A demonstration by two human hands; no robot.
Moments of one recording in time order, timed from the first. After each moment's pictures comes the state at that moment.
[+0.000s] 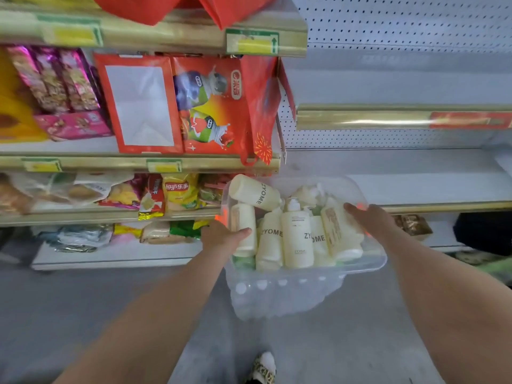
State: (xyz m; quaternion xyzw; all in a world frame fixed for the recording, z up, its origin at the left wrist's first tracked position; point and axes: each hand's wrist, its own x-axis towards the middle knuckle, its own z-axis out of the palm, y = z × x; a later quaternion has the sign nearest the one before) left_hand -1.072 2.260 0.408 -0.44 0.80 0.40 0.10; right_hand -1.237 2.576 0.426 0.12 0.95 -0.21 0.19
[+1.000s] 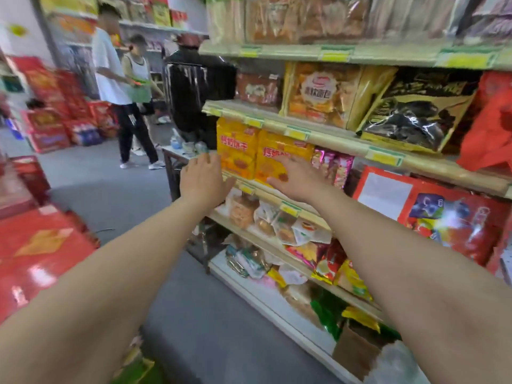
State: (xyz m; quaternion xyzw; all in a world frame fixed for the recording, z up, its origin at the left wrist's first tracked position) left_hand -0.703 1.944 0.673 -0.51 0.83 -0.05 -0.23; right_hand -0.916 2.025 0.685 -0.62 0.77 -0.16 -0.04
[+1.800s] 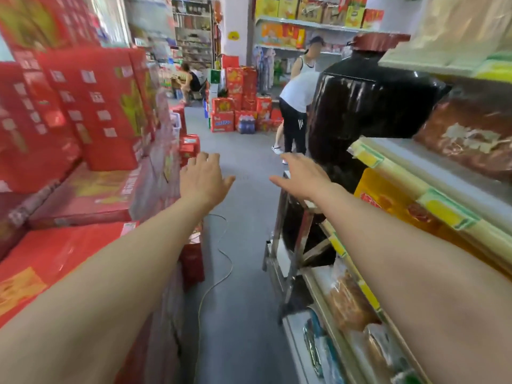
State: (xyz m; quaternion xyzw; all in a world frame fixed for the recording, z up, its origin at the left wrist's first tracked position) left_hand -0.596 1.619 0.685 -0.77 0.59 -0.08 -0.24; right_hand -0.809 1.544 0.706 -0.83 0.55 -0.14 0.02
